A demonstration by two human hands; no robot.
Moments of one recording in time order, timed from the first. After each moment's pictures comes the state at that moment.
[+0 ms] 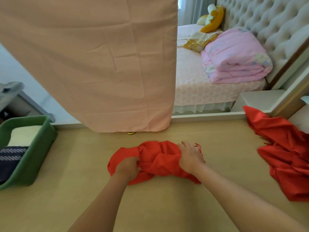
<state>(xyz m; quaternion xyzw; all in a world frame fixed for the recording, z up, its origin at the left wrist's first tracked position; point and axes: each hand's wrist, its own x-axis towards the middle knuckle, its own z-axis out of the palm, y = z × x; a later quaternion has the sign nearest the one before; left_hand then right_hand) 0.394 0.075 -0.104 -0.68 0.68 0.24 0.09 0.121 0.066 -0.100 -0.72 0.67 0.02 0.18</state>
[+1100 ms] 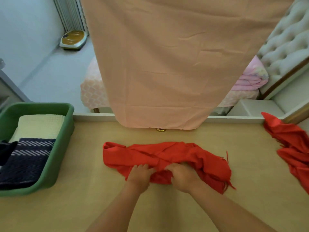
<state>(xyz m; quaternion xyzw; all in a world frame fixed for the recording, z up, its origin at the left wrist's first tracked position) 0.572 0.086 -0.150 -0.50 0.83 0.19 0.13 0.365 0.101 -0.134 -0.75 0.61 0.06 0.25</state>
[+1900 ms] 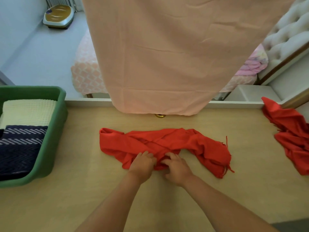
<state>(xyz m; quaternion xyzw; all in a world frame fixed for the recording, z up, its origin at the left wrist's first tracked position) 0.572 0.089 -0.167 -0.45 0.87 0.18 0.04 0.391 0.122 -0.161 -0.73 0.63 0.10 0.24</state>
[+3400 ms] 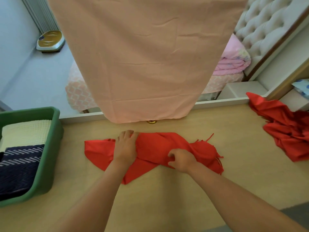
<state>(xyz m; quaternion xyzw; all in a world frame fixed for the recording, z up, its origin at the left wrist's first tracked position) 0.589 0.042 -0.100 -0.58 0.80 0.11 -0.13 0.343 0.103 -0.126 -0.65 0.70 0.01 0.28</state>
